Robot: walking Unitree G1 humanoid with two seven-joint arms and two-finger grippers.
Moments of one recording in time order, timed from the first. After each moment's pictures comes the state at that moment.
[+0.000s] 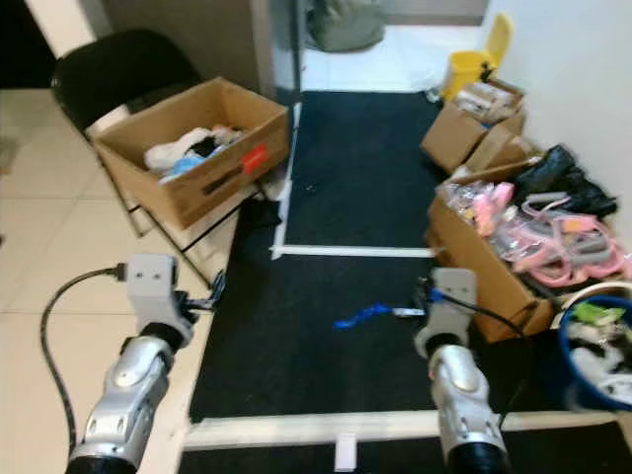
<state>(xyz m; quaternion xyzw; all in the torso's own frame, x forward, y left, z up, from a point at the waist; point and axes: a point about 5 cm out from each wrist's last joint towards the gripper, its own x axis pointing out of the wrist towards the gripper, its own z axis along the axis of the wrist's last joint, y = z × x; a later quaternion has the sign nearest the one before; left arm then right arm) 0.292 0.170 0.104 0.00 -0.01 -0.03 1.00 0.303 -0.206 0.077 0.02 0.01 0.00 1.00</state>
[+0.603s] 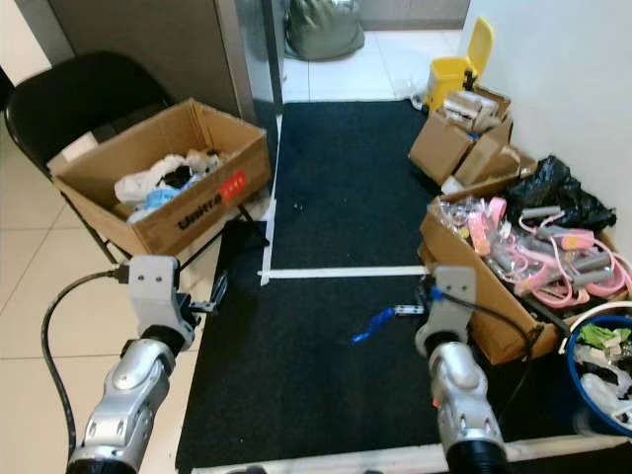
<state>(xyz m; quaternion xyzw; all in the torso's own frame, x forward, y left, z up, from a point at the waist) 0.290 0.173 0.102 0.00 -0.01 -0.03 1.00 0.304 -0.198 0.078 0.02 0.01 0.01 1.00</state>
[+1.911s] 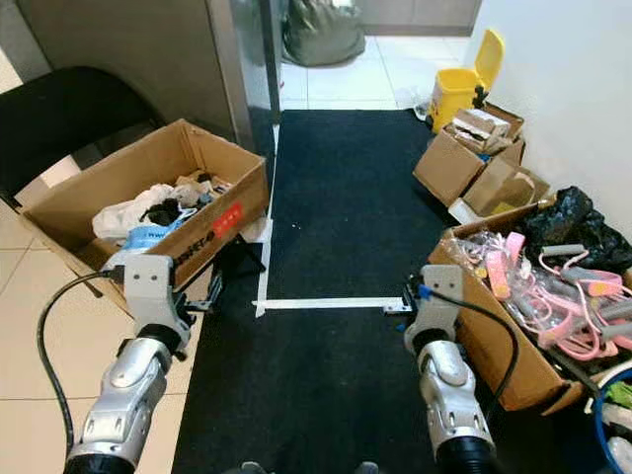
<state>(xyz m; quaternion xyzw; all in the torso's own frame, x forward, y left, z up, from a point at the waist) 0.292 0.175 0.098 -0.01 0.00 -0.02 1.00 0.308 -0.190 0.077 0.02 0.02 0.02 1.00</state>
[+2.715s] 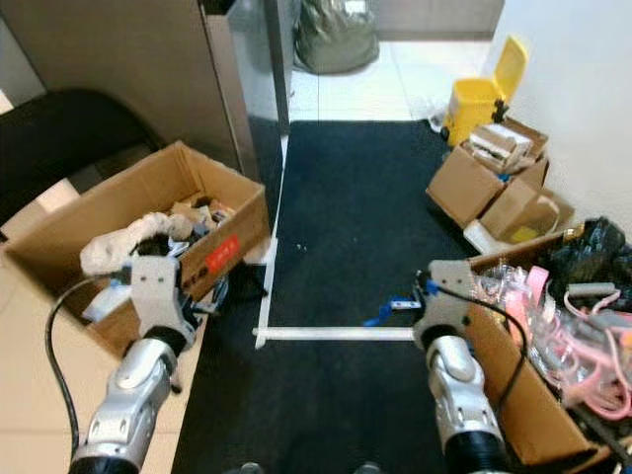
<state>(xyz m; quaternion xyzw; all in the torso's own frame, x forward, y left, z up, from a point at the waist) 0.292 0.172 0.097 -0.01 0.00 -0.03 1.00 0.312 -0.200 0.083 0.00 0.01 0.01 1.00</state>
